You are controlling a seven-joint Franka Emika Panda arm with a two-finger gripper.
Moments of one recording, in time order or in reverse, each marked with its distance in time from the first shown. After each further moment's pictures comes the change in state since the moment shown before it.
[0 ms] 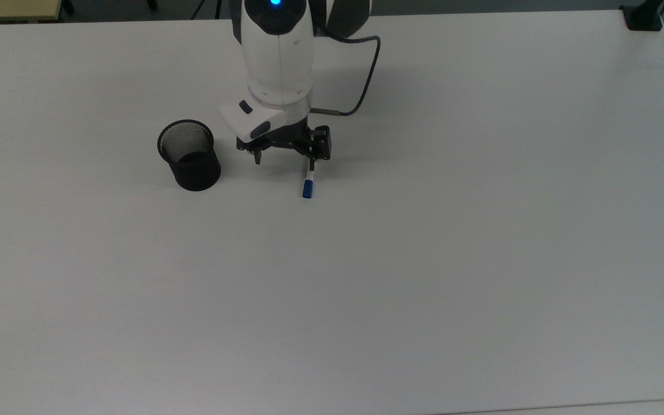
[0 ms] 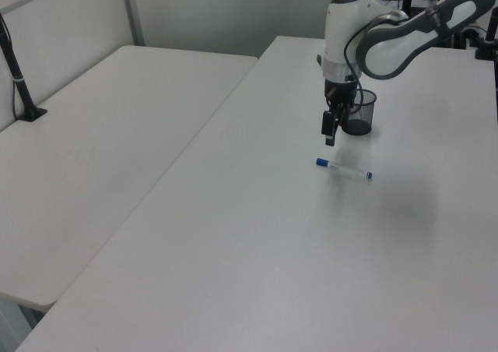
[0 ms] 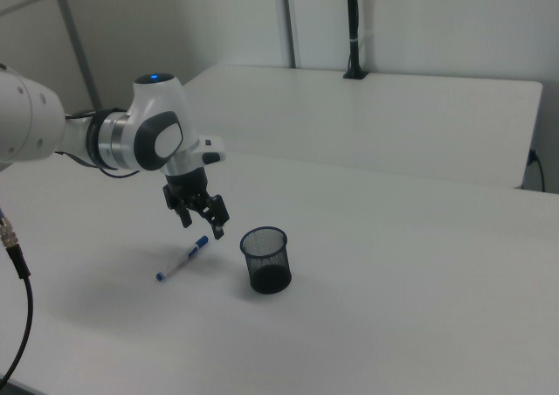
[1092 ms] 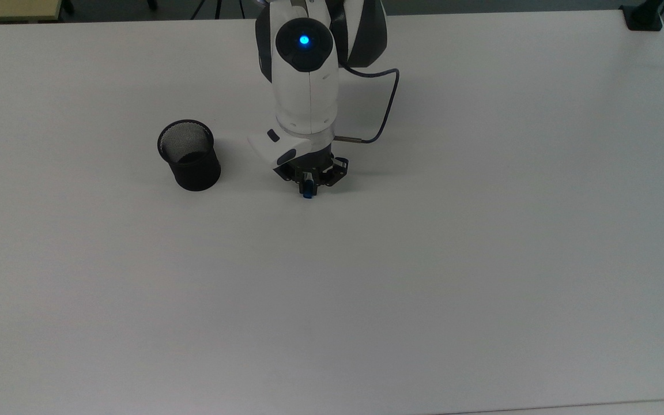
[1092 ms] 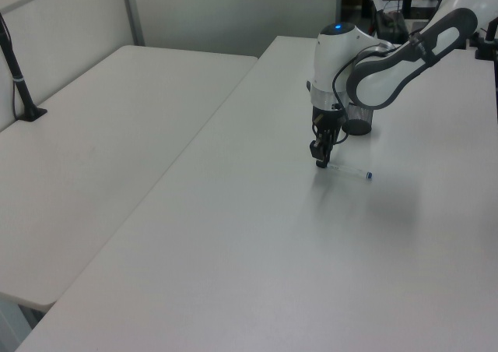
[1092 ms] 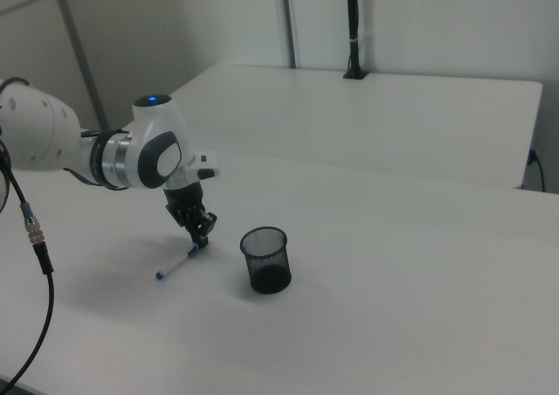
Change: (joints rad) arm 0.049 0.106 0.001 0.019 0.000 0.116 0.079
